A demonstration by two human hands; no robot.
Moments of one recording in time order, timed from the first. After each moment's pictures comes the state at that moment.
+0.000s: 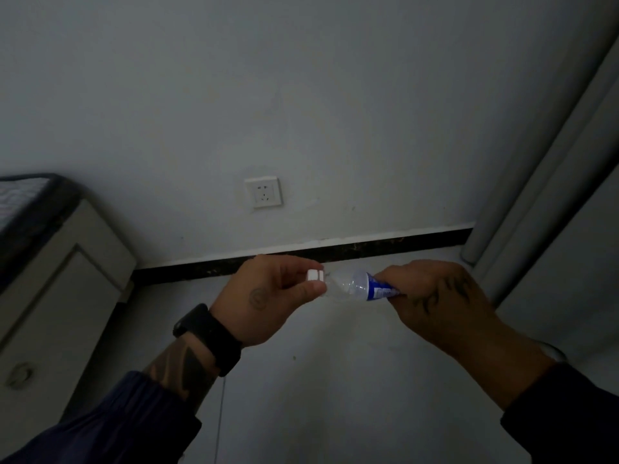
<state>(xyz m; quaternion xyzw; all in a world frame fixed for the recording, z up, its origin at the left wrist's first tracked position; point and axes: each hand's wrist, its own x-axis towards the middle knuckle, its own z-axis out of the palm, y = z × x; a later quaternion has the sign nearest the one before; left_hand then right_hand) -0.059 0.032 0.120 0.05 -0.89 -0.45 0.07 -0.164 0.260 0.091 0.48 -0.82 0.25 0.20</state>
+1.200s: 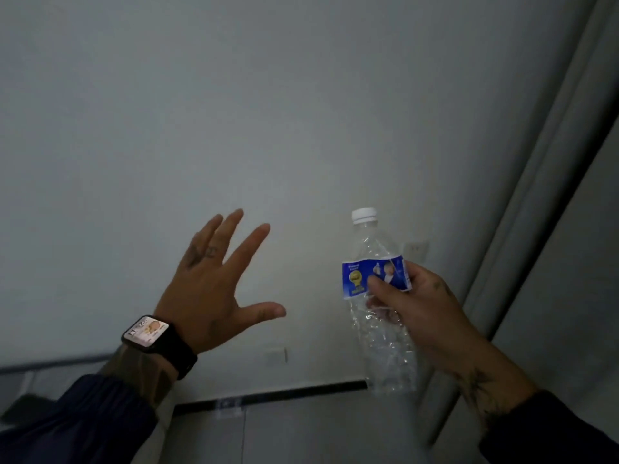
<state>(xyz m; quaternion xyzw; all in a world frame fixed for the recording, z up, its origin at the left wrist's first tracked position) -0.033 -0.022 0.696 0.02 -0.96 -0.02 0.29 -0.147 0.247 0.681 0.19 -0.70 0.69 -0.07</state>
